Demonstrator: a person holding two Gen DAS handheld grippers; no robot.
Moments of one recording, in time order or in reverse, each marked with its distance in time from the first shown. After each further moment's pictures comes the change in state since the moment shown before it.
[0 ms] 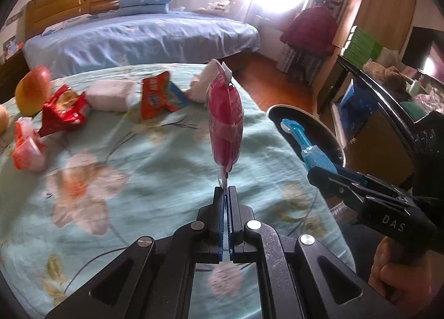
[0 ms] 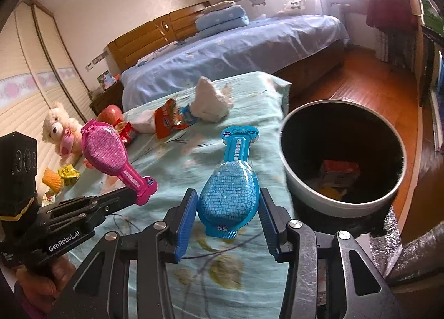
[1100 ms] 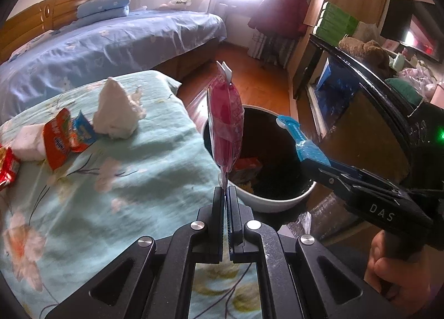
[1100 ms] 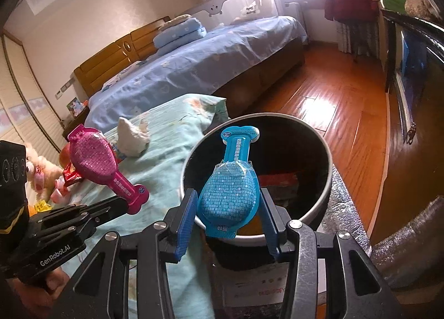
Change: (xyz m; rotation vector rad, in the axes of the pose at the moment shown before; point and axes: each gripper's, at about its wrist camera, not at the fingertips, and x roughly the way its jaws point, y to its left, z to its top) left arm 0.086 -0.078 0.054 0.125 0.049 -0.065; right arm -0.018 -0.100 0.022 0.131 -0.050 -0.122
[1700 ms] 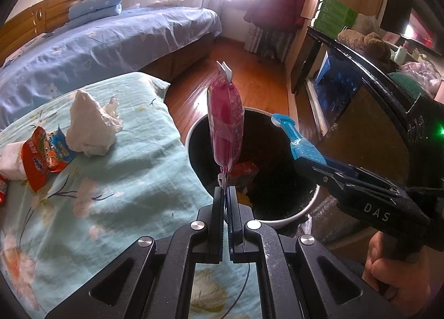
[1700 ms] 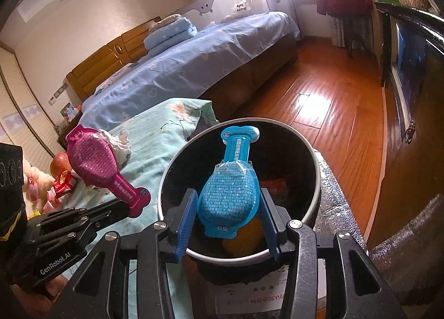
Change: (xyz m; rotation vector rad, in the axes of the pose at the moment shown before) left arm 0.035 -0.016 0.024 0.022 0.030 0.001; right arm 0.016 -0.020 0.015 0.035 0.013 -0.015
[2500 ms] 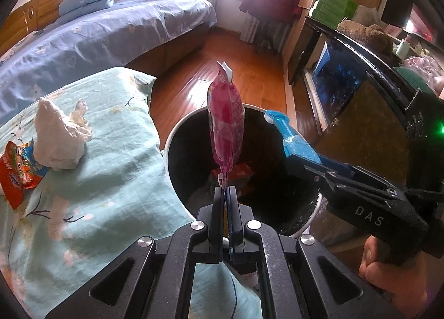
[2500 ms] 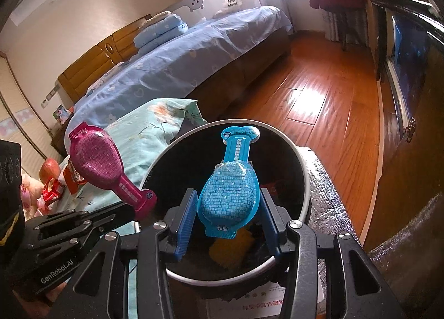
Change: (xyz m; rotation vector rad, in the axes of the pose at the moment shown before) left arm 0.043 -0.009 0.023 0.011 0.053 -0.015; right arm 0.022 -0.021 0.009 0.026 0.023 -0.029
